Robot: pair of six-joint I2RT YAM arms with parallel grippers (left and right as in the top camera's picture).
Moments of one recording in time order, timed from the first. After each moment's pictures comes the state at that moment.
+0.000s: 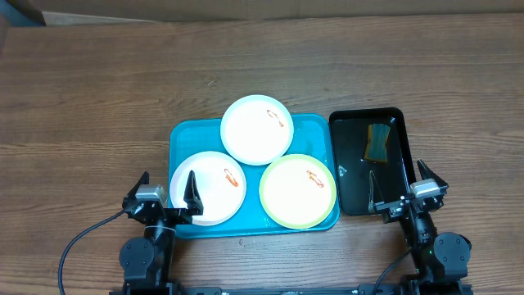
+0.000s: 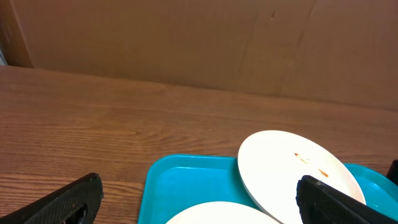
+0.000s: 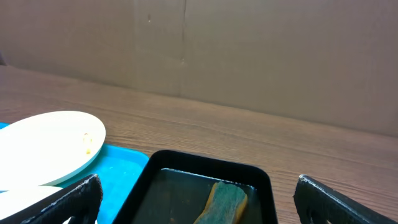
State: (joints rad) left arm 0.04 0.02 0.01 -0.07 0.08 -0.15; right arm 0.05 0.01 0.02 -0.04 -0.16 -0.11
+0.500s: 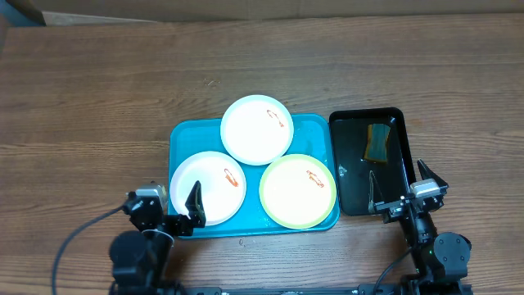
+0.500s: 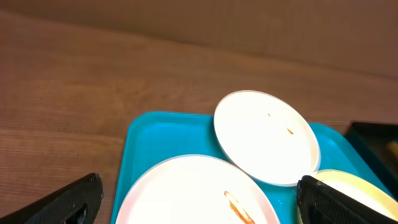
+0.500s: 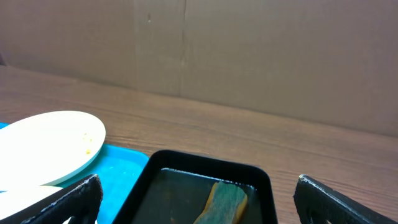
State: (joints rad) left arm 0.04 0.11 0.27 -0.47 0.16 -0.19; right arm 0.05 0.01 0.02 -0.04 -0.16 -0.11
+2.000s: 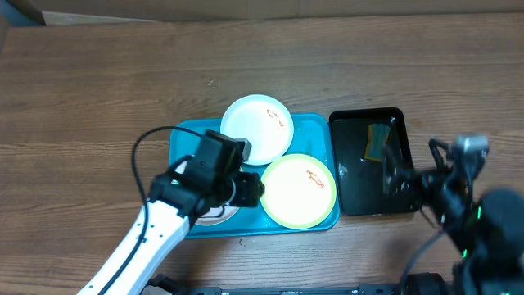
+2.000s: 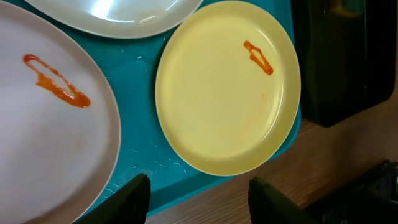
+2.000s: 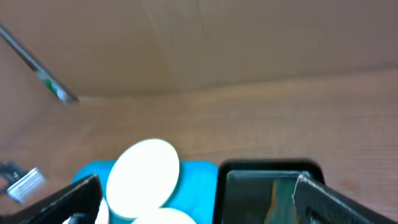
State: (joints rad) left arm -0.48 1.22 0.86 -0.75 0.30 -0.46; right arm 0.05 0.59 0.84 -0.58 -0.26 0.22
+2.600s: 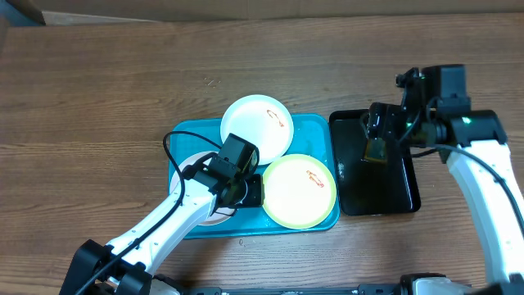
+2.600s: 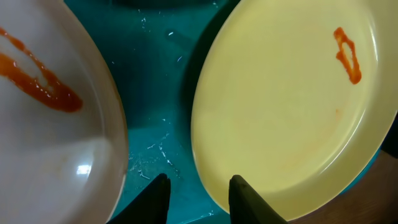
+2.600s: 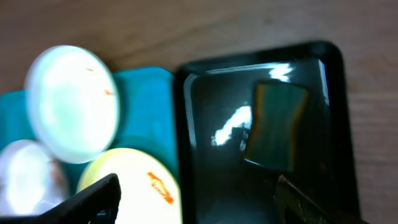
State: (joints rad) left arm -0.51 1.47 0.80 -0.60 0.25 -0.56; right arm 0.05 1.44 1.24 -0.91 -0.23 0.22
